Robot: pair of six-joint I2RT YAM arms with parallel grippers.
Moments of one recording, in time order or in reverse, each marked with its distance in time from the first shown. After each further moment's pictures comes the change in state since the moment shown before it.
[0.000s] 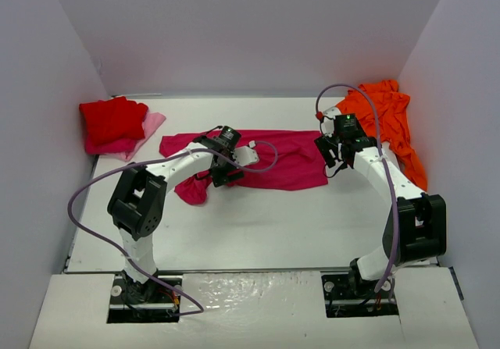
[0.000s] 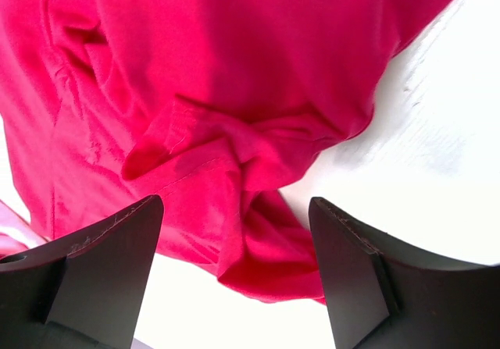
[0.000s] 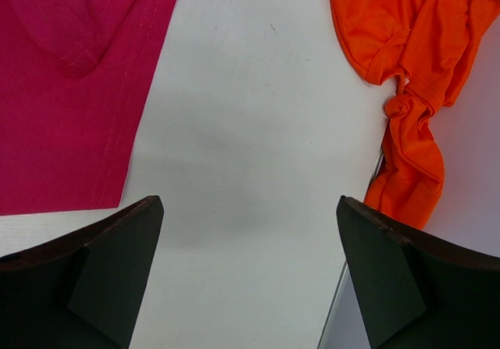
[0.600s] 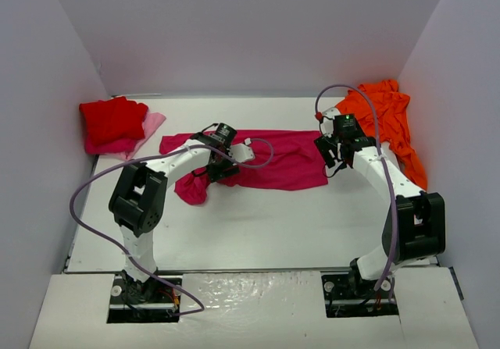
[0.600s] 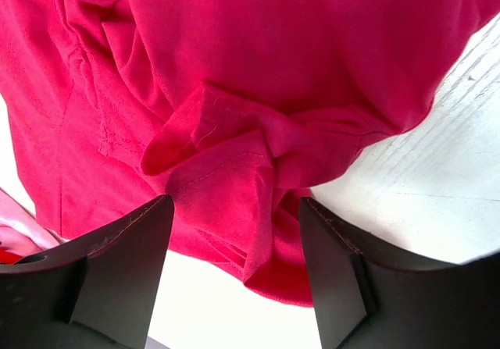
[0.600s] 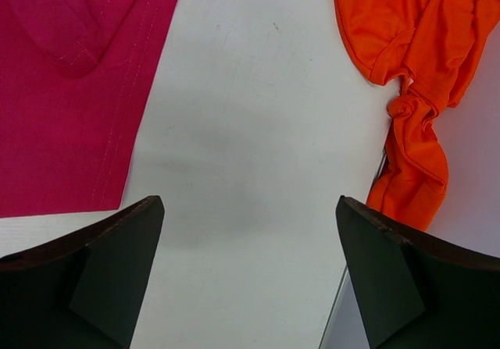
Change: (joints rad) left arm 0.043 0.027 0.023 -0.003 -0.008 0.029; right arm 0.000 0.010 0.000 0.005 0.000 0.000
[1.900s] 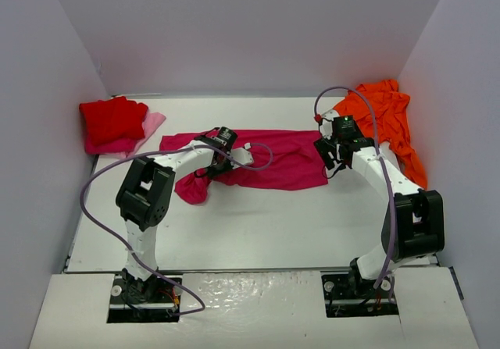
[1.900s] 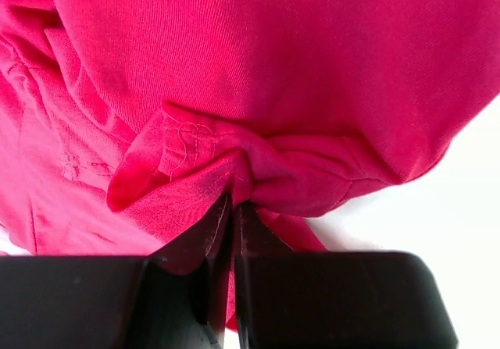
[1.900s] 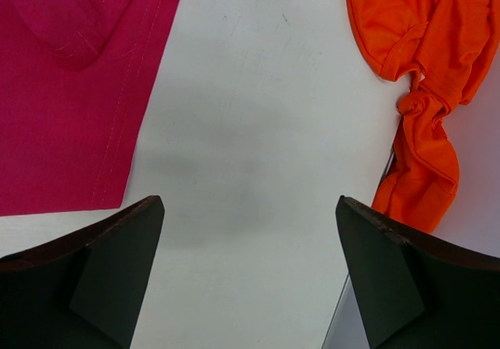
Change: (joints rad) left arm 0.011 0.073 -0.003 0.020 -0.009 0.011; right arm 0.003 0.017 -0.017 0.008 0.000 0.000
